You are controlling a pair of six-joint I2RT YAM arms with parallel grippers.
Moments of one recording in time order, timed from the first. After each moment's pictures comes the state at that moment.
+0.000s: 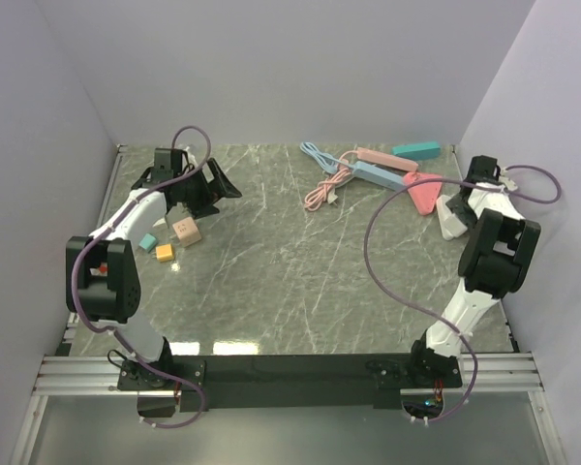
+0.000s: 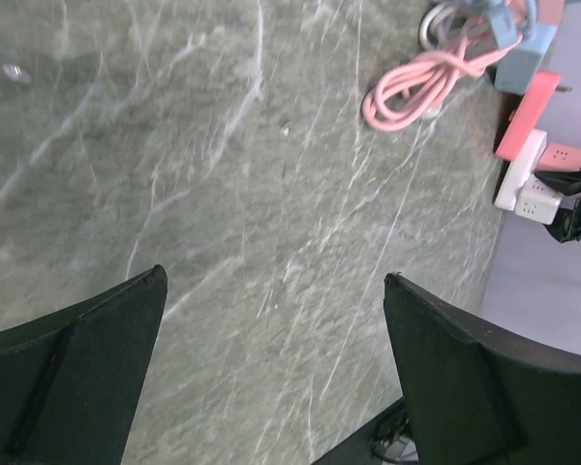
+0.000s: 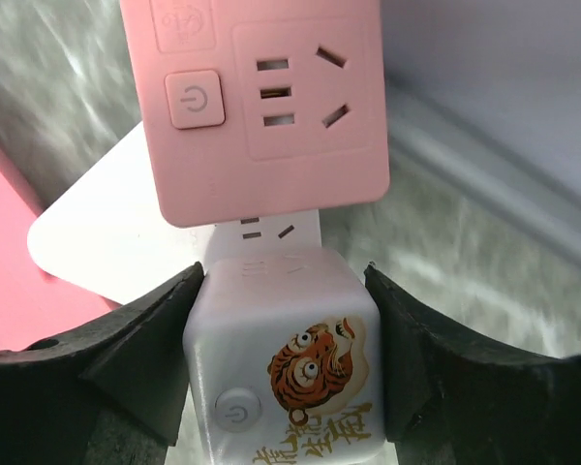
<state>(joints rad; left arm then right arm) -0.09 1.67 1.26 -0.38 0.48 -0.62 -0.37 1.93 1.42 -0.54 0.34 0.58</state>
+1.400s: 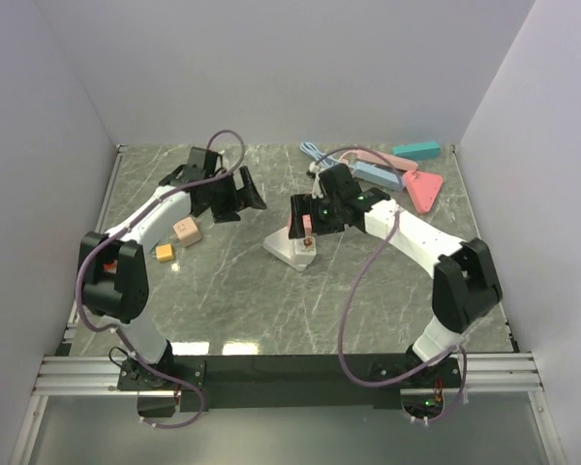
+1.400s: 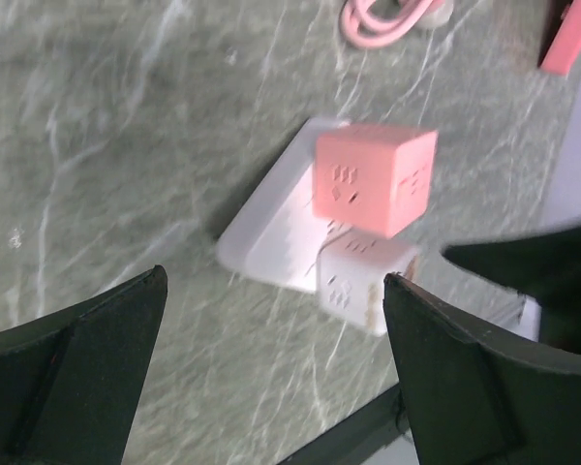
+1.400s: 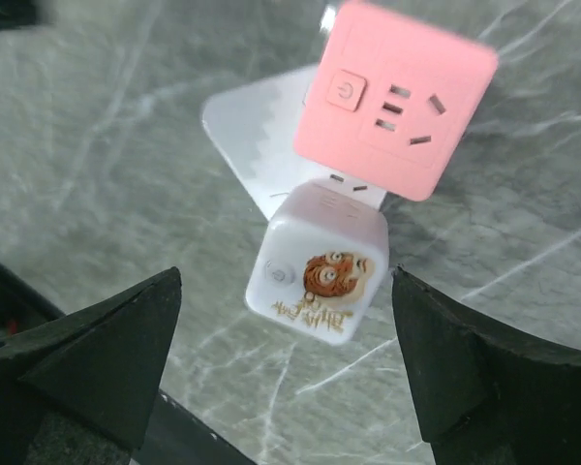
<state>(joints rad) -0.27 1.68 1.29 -0.47 0.41 -0.59 0.56 1.67 1.28 -0.52 -0.25 0.35</state>
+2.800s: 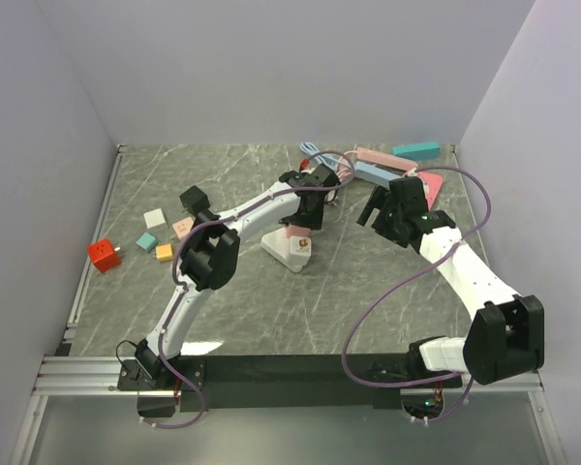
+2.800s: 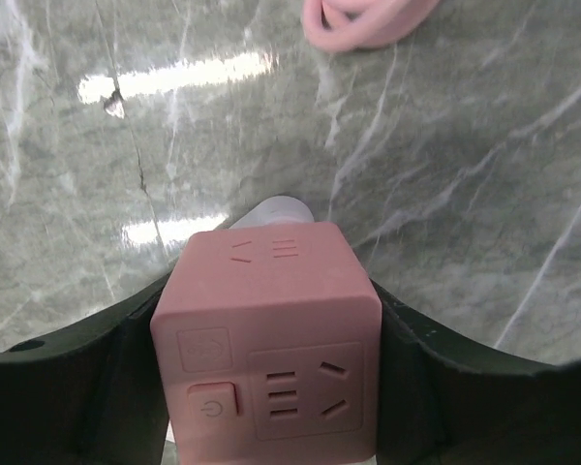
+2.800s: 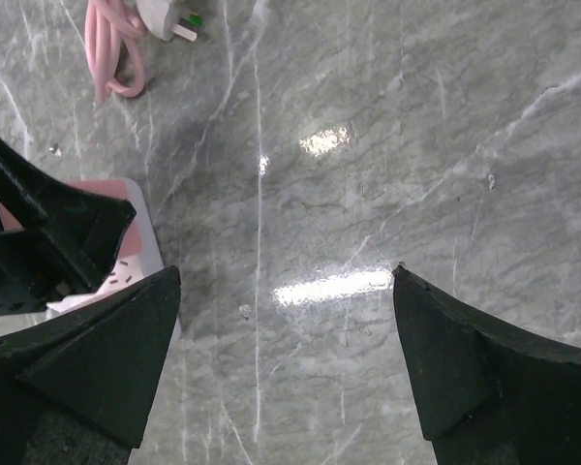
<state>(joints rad) -0.77 2.35 2.12 -0.96 -0.35 -0.59 0.23 1.30 0.98 -0.53 0.09 0.67</state>
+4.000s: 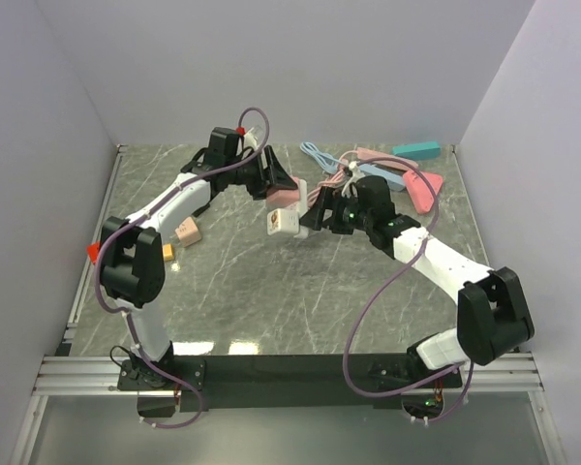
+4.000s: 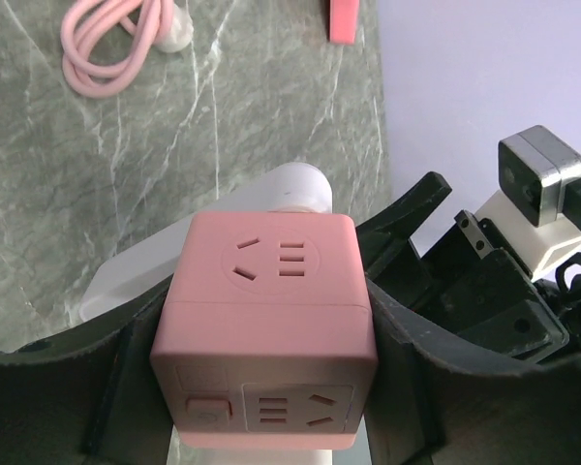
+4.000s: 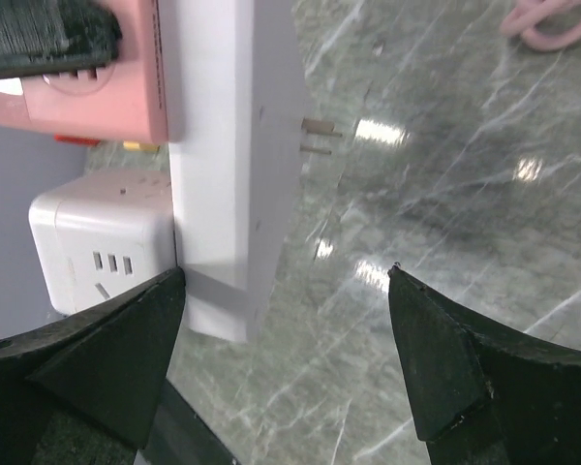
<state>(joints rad) -0.38 1.84 1.53 -0.30 0.67 -0.73 0.44 1.42 0.93 -0.05 -0.37 0.60</state>
